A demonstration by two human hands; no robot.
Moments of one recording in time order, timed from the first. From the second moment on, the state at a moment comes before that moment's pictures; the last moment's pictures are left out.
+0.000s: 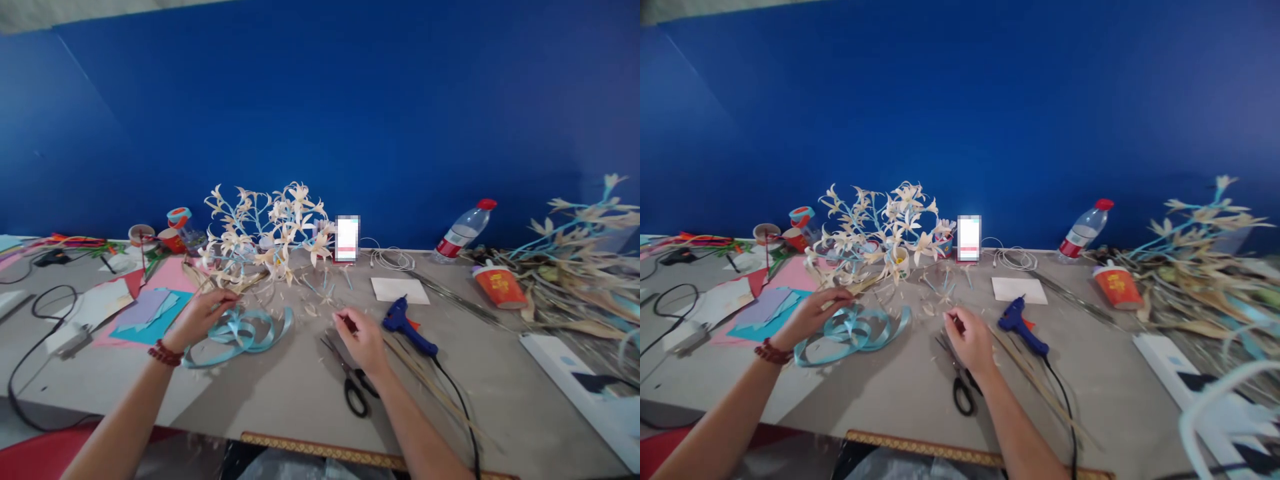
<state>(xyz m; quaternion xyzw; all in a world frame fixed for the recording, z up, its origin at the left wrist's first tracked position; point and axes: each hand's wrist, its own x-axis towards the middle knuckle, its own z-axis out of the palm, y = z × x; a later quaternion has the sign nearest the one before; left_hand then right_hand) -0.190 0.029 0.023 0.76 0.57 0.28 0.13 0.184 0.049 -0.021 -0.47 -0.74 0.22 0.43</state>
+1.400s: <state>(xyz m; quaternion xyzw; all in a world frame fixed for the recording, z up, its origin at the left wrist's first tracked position) -0.160 -0.030 -0.037 0.76 0.60 0.24 -0.06 0.172 0.038 -0.012 -0.36 -0.84 0.29 0.29</state>
